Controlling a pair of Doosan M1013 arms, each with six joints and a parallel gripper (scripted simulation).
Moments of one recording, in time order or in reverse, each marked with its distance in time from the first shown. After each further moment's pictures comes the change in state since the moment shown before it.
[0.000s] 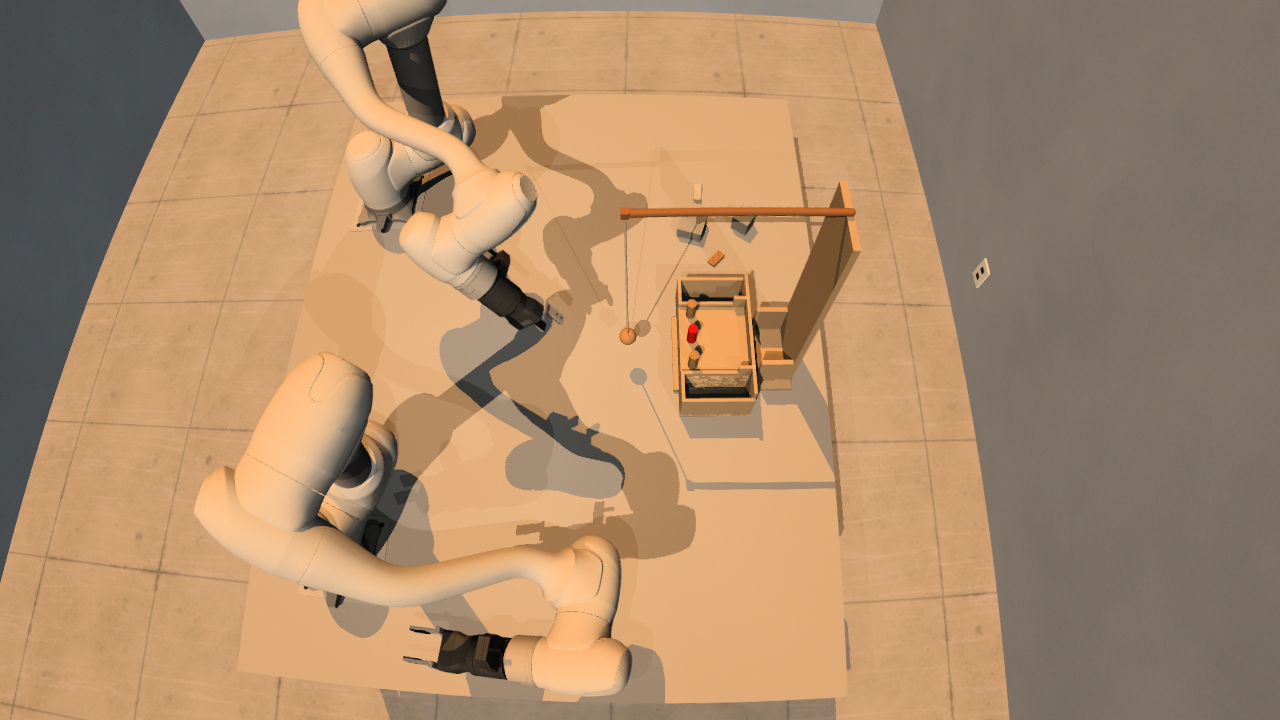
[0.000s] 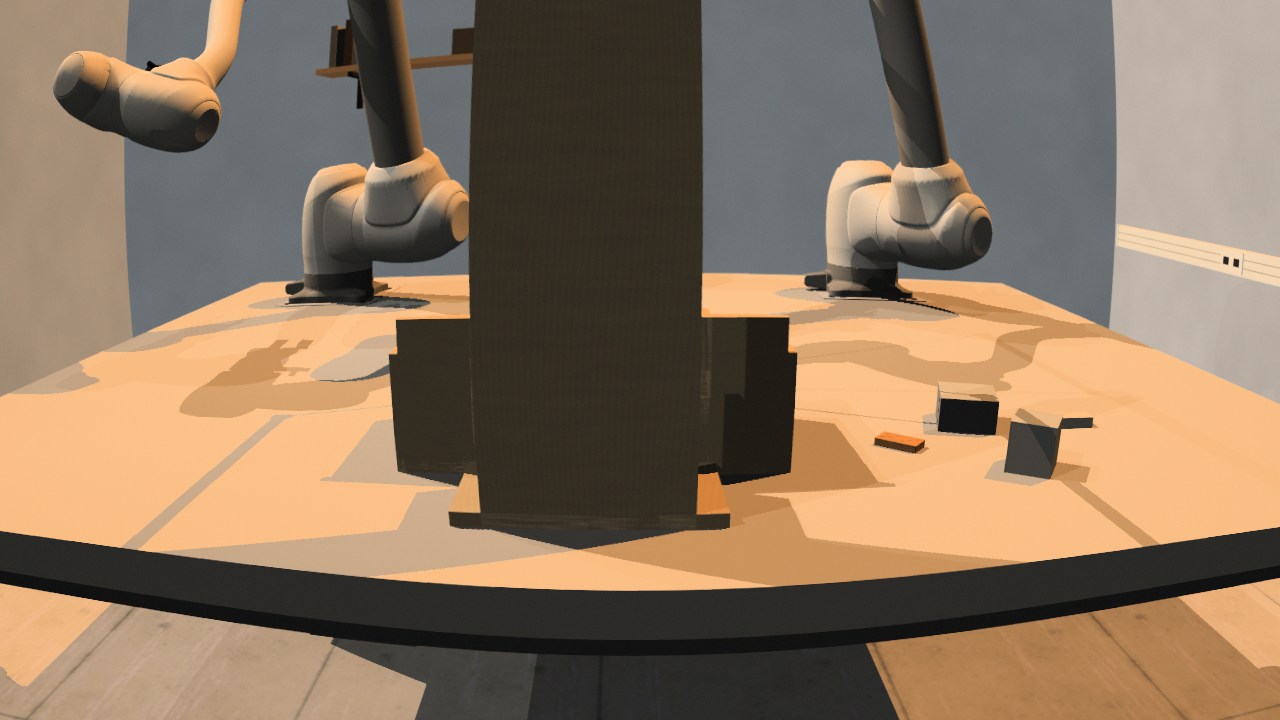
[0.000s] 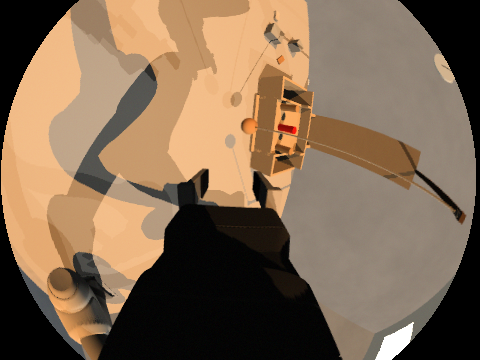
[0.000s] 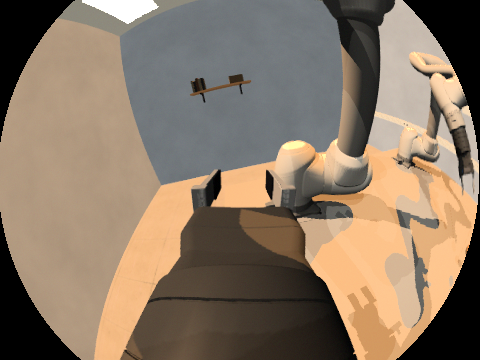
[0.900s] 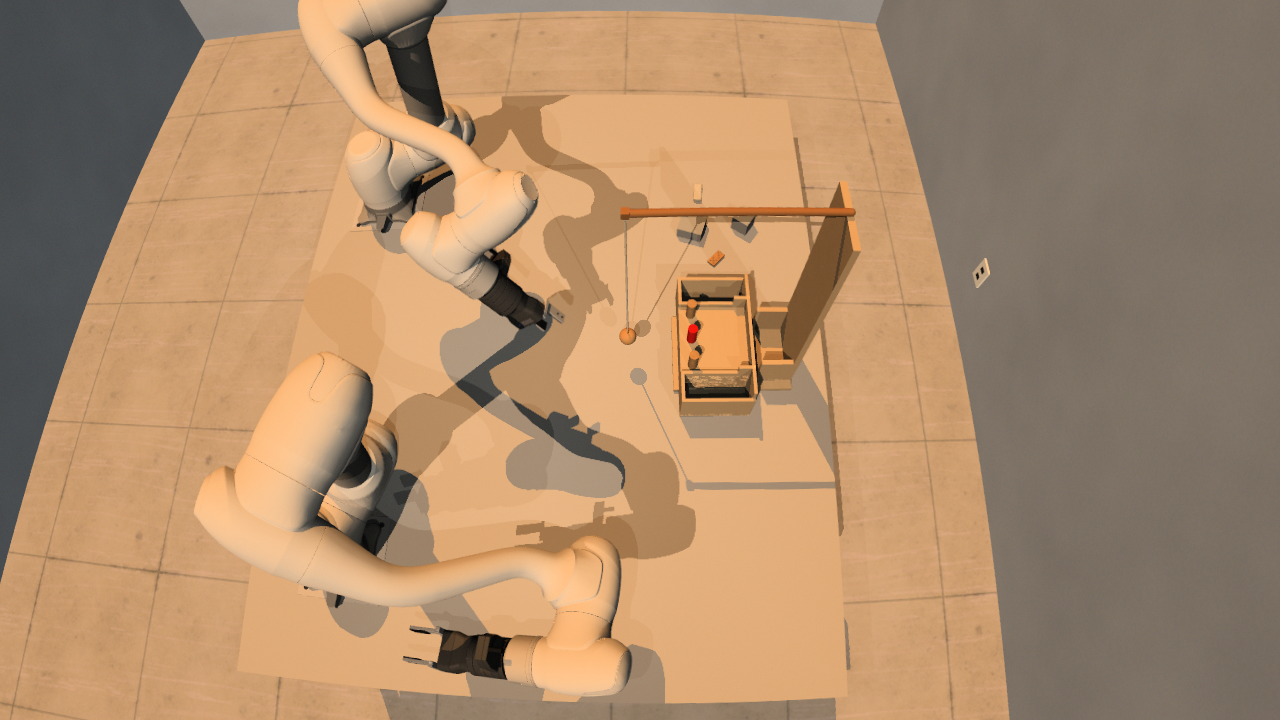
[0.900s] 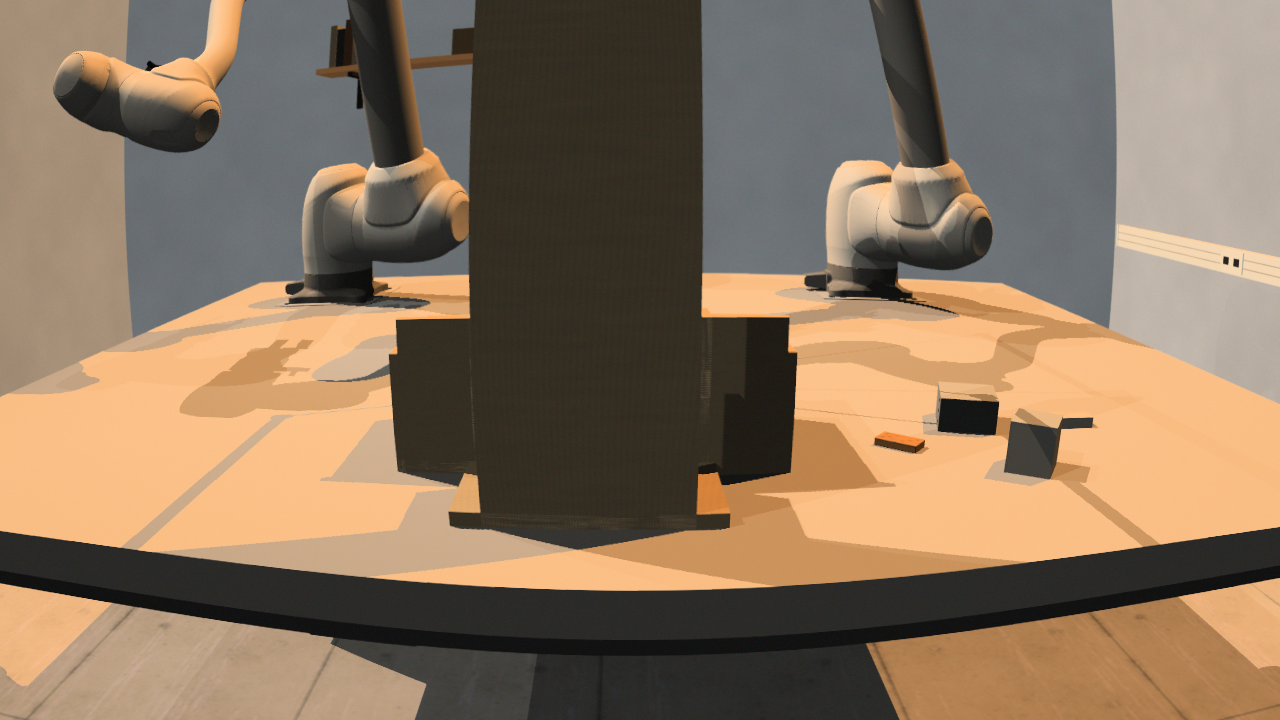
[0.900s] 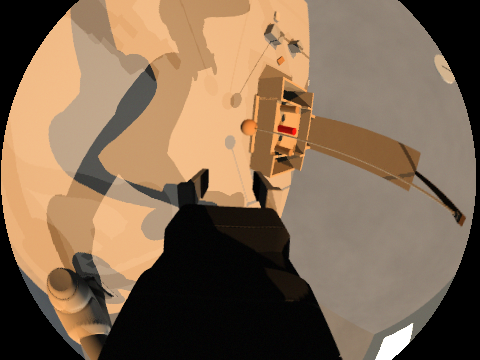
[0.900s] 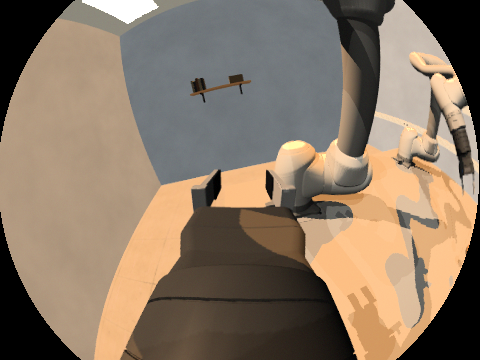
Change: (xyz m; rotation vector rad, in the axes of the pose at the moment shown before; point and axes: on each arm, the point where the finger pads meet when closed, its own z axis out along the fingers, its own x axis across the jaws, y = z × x) left arm 0.001 -0.003 0.001 0.003 0.000 -0.003; right arm 0.000 0.000 0.000 0.000 0.000 0.000
